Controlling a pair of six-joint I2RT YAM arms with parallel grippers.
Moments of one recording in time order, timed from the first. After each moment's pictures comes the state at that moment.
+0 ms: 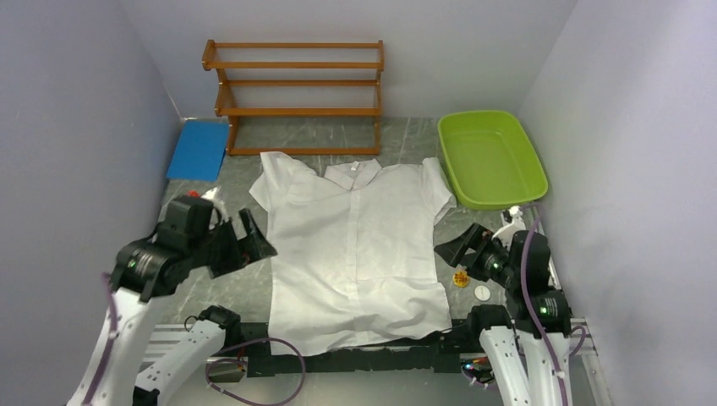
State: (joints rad) left arm -0.34 0.72 1.20 -1.36 0.16 -0.69; right arm 0.02 0.35 0.74 -0.97 -0.40 0.63
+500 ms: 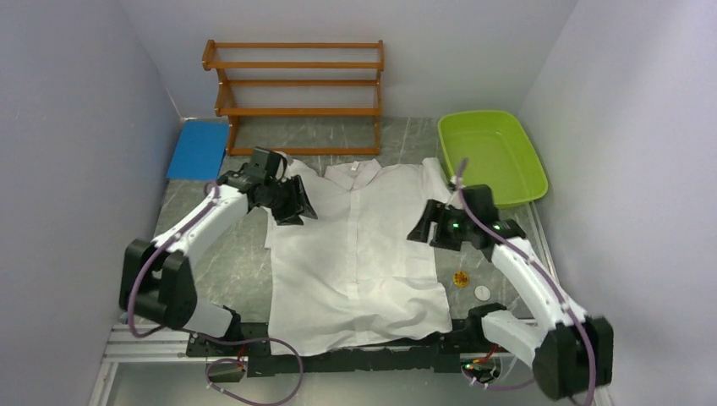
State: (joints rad) left arm -0.34 1.37 1.09 -0.70 0.34 -0.64; right arm 0.15 0.91 0.65 -0.57 -0.45 0.51
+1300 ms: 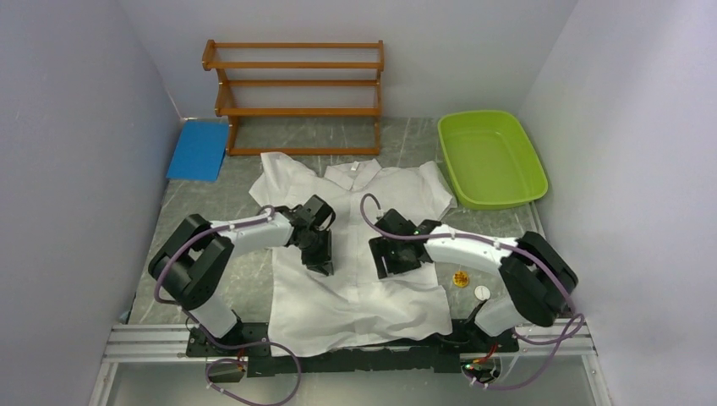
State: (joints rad) left arm -0.70 1.65 0.90 -0.52 0.23 -0.71; right arm 0.82 1.51 0.80 -0.52 0.03 0.52
